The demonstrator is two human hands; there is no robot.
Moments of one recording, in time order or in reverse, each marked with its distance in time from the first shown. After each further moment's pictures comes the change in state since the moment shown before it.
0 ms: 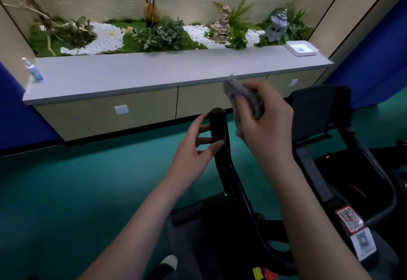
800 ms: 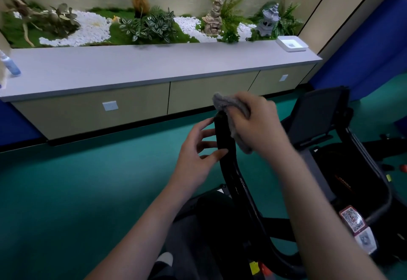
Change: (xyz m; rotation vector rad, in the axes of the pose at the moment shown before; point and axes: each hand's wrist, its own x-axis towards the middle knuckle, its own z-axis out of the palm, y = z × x) left_hand 0.008 -0.009 -0.003 -0.249 -0.017 -0.007; right_hand 0.023 0.012 0.028 -0.171 -0.341 0.189
